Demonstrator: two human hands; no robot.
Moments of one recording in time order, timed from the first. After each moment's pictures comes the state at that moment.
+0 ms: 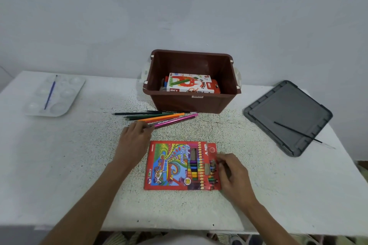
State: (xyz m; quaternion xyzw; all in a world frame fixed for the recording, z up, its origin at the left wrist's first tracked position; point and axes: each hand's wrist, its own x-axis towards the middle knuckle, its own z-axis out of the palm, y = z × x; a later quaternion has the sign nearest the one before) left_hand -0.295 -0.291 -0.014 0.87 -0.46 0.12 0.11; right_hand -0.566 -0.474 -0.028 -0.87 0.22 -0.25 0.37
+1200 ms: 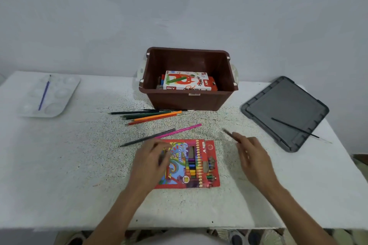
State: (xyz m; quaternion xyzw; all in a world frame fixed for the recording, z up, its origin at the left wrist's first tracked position) left_hand -0.372 -0.293 -0.014 0.85 -0.42 -0.02 0.34; right_hand -0.573 -0.519 0.020 -0.91 0.28 -0.22 0.23
